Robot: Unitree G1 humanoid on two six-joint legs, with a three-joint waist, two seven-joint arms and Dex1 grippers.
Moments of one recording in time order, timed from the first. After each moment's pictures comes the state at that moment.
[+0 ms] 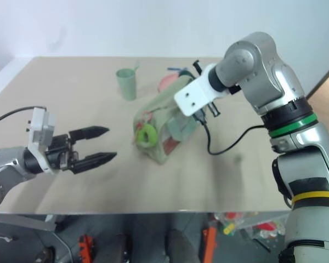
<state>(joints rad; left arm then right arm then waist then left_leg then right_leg) -0.23 0.76 0.23 -0.52 -0.94 0.67 -0.84 -1.32 -0.78 0.51 0.32 -0.34 -0.22 1.46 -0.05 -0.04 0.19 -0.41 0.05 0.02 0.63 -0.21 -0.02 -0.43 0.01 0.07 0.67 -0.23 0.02</state>
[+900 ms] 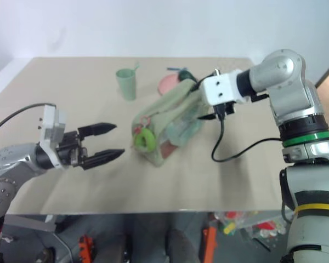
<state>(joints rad) -0.28 0.71 0.16 -0.49 -0.87 0.64 -0.84 -1.20 -0.81 0.27 0.61 -0.07 -0.38 1.43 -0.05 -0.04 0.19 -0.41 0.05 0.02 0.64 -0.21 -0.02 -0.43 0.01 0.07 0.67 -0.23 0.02</state>
